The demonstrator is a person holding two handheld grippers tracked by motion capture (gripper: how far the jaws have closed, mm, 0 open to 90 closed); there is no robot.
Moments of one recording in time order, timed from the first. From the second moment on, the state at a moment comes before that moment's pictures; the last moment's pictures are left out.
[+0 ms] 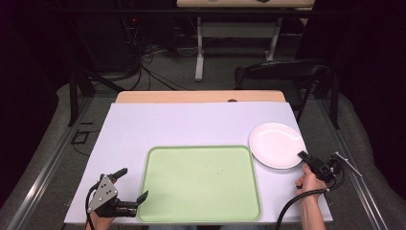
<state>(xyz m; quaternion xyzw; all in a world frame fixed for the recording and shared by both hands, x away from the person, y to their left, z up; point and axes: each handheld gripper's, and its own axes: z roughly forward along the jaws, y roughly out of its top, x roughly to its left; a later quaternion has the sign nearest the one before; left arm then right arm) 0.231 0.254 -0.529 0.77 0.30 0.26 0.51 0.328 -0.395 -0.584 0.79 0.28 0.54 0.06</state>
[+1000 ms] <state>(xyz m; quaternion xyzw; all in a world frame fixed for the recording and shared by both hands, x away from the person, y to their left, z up) 0.231 0.256 -0.529 0.77 0.30 0.26 0.51 0.322 -0.388 -0.538 0.75 0.37 0.53 0.16</state>
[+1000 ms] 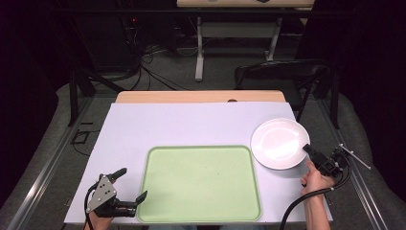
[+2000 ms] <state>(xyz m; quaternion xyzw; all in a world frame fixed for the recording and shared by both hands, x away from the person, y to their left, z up) 0.248 0.222 -0.521 0.78 0.29 0.21 0.51 0.312 -0.372 -0.522 0.71 0.34 0.62 0.05</state>
